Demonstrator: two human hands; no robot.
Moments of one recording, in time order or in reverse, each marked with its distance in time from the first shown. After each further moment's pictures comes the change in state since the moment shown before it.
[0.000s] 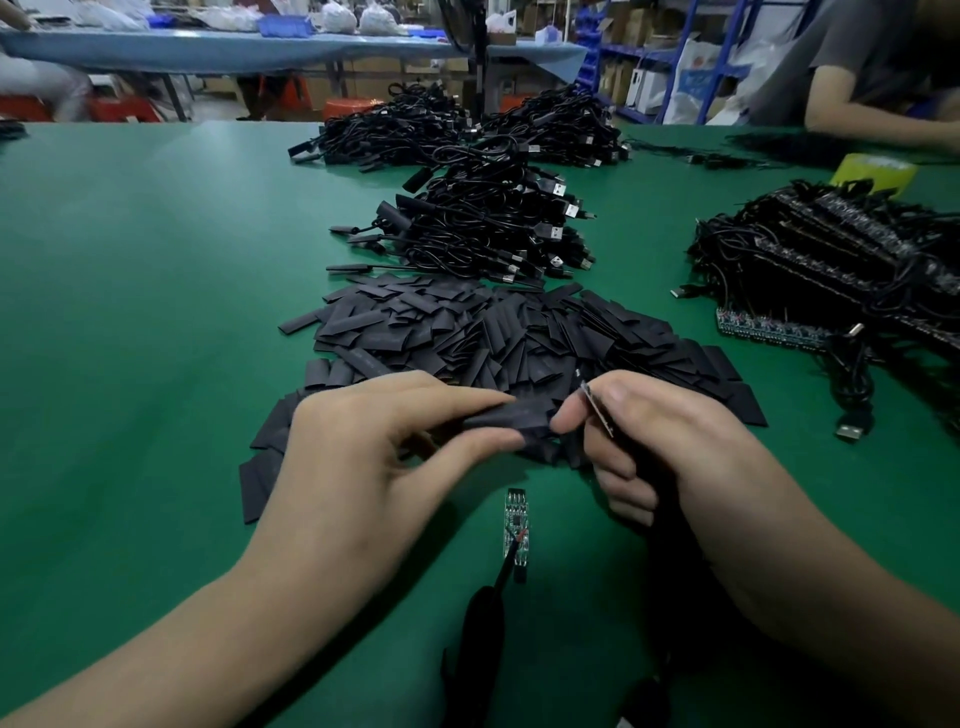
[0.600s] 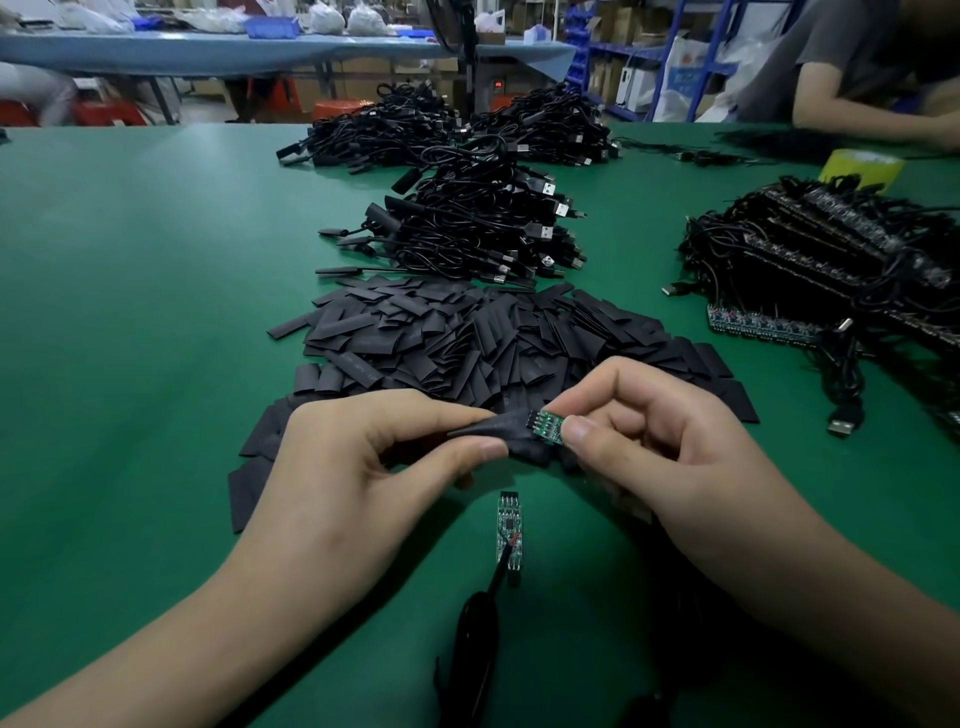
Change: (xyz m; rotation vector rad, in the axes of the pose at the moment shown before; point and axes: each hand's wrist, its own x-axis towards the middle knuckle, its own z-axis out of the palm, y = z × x) left_hand -0.002 -0.009 0.001 -0.136 -0.087 -0.099; right_hand -0.005 -0.005 -0.002 -0.275 0.002 -0.125
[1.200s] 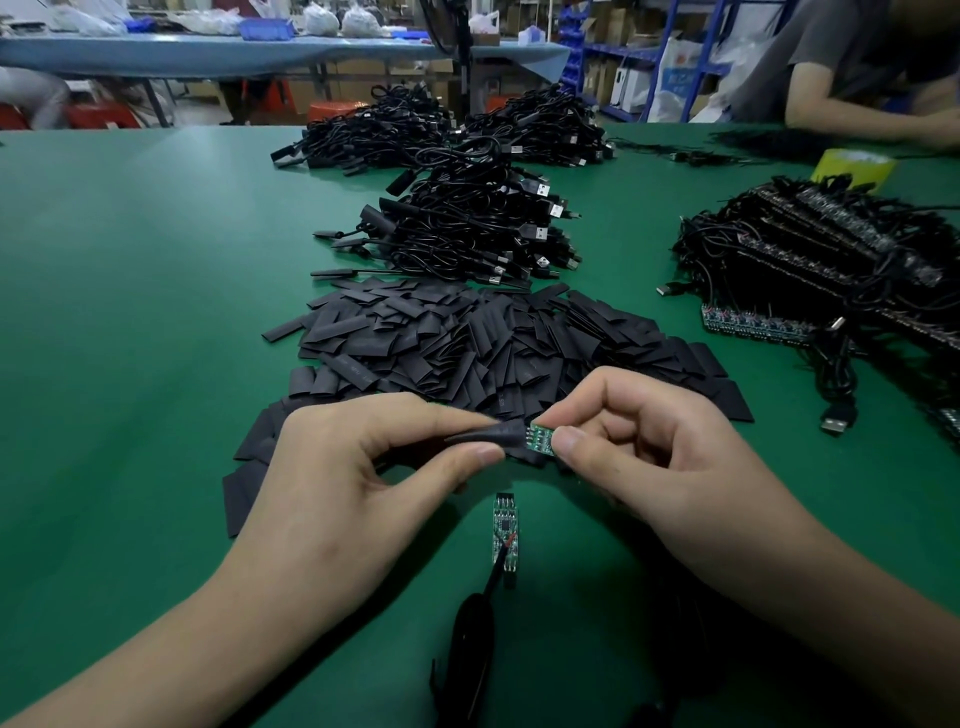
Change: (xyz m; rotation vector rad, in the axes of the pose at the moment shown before) left_hand -0.002 0.006 -0.001 0.075 -0.007 0.029; right_hand -0.001 -0.003 0.001 -0.043 0.004 0.018
